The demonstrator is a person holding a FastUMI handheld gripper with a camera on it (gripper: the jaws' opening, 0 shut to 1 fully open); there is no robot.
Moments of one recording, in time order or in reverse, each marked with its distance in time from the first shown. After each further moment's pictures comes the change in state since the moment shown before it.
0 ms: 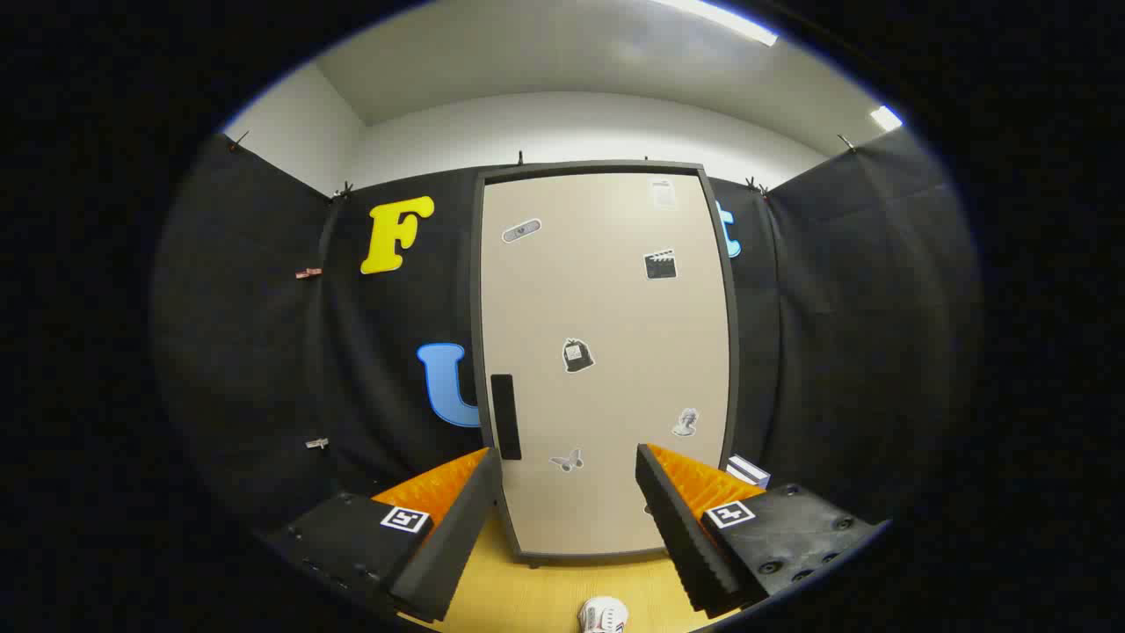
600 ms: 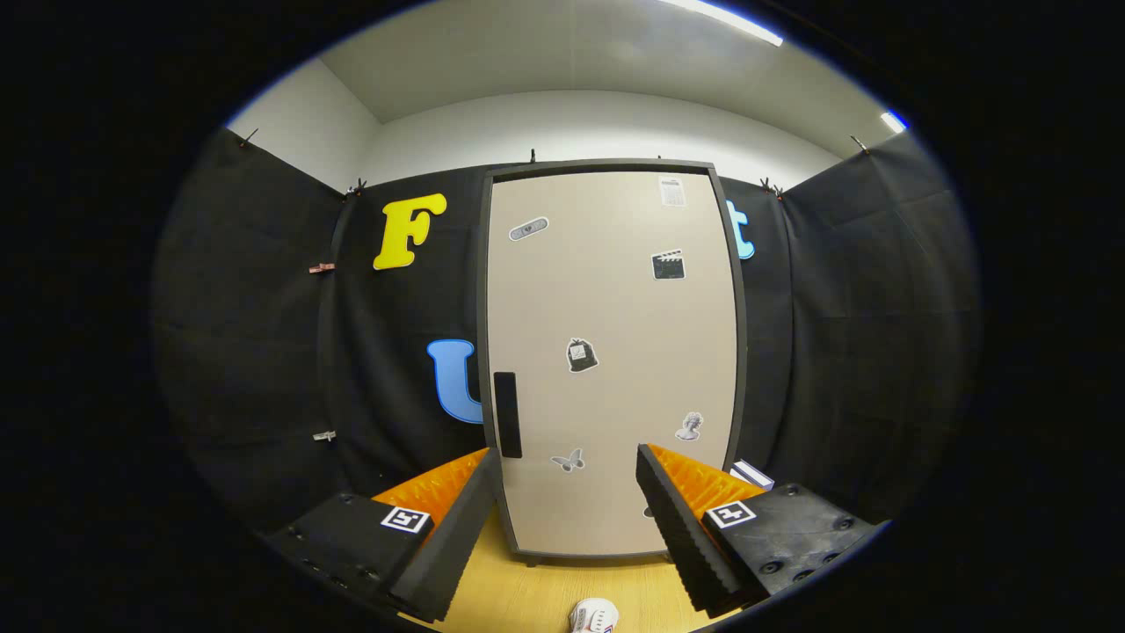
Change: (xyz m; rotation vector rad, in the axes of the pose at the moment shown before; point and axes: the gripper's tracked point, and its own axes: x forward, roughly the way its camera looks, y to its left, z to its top) arm 0.003 -0.008 -0.004 -0.023 0.019 0.028
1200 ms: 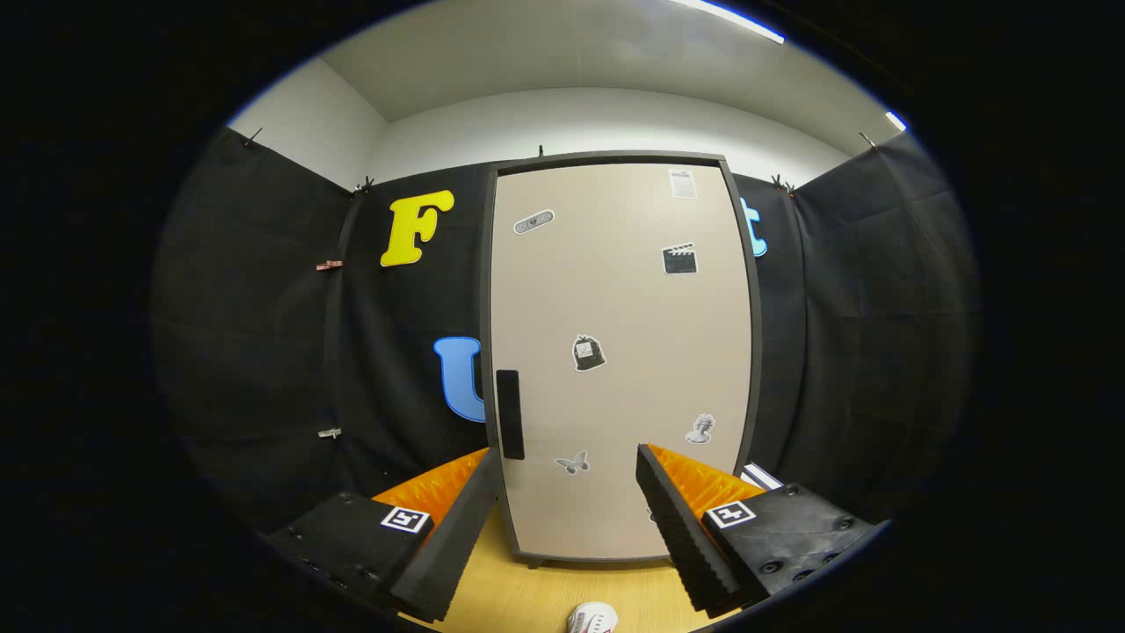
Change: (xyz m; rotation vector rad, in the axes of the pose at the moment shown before) arm 0.022 0.003 -0.005 0.005 0.006 0.046
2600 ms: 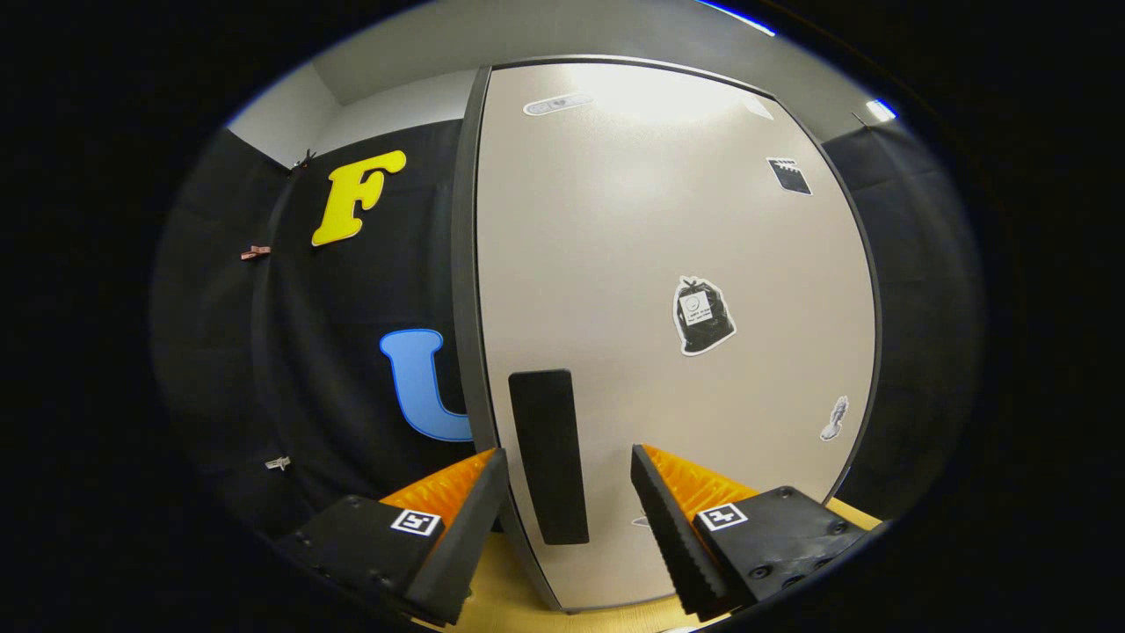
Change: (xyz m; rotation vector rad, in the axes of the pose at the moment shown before) arm 0.208 0.059 -0.056 0.050 0.016 -0.182
